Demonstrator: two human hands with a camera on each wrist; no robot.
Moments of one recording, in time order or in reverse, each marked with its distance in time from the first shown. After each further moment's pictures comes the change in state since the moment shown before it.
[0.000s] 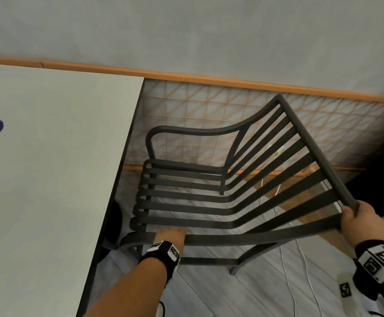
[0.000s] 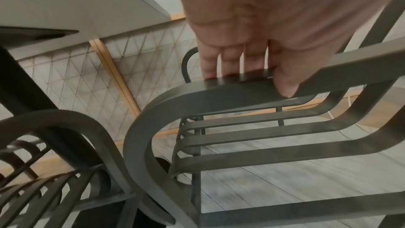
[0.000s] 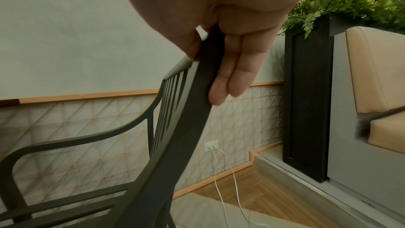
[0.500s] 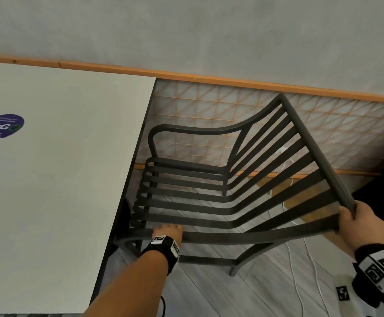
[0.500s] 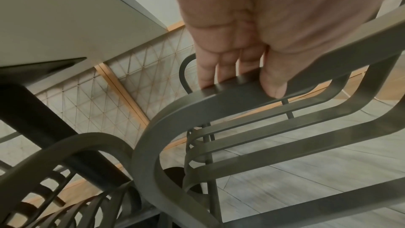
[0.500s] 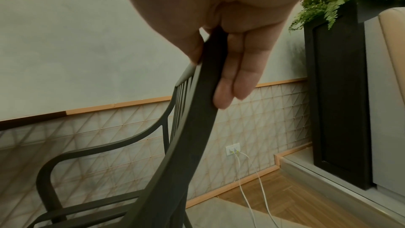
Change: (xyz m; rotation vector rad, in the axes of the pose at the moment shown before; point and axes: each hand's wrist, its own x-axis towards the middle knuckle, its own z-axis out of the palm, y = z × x) left_hand 0.001 -0.023 0.000 0.018 -0.055 -0.112; right_hand -0.019 -0.016 0.005 0.007 -0.064 -0.088
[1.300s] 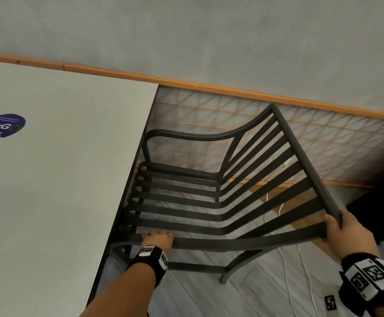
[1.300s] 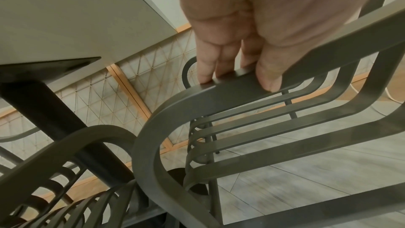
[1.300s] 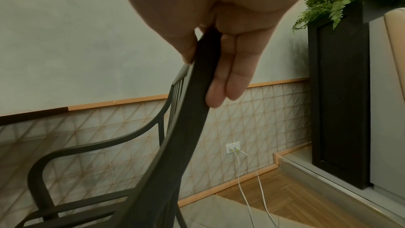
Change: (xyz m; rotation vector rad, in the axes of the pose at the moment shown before) left_hand 0.000 -0.018 0.011 -0.004 0.020 -0.035; right_hand -0.004 -0.007 0.008 0.022 -0.048 -0.037
